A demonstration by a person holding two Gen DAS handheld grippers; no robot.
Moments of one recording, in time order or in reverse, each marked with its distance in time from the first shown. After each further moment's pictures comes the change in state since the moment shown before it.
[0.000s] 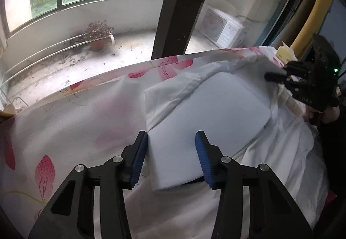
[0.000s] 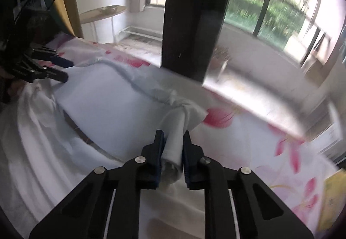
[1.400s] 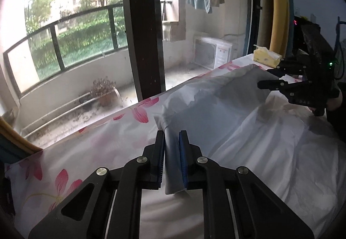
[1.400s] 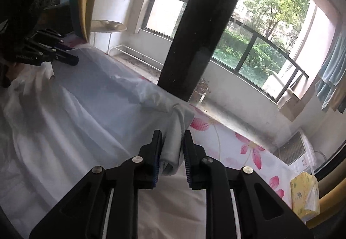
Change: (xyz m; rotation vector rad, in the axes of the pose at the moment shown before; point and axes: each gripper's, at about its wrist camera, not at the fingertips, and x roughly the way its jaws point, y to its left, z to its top) left arm -0.057 -0.083 -0.041 0.261 -0.312 0.115; right arm -0.065 0.038 -0.035 -0.128 -0.183 -0.158
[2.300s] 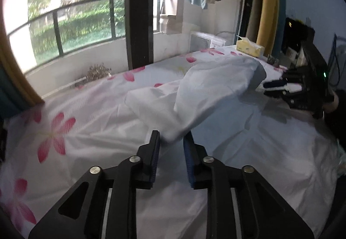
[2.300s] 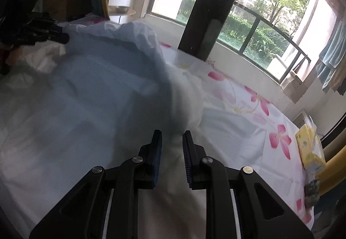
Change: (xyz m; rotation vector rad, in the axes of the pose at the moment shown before) left arm -0.058 -0.022 -0.063 -0.081 0.052 -0.050; right arm -0.054 0.039 -0.055 0.020 0.121 0.035
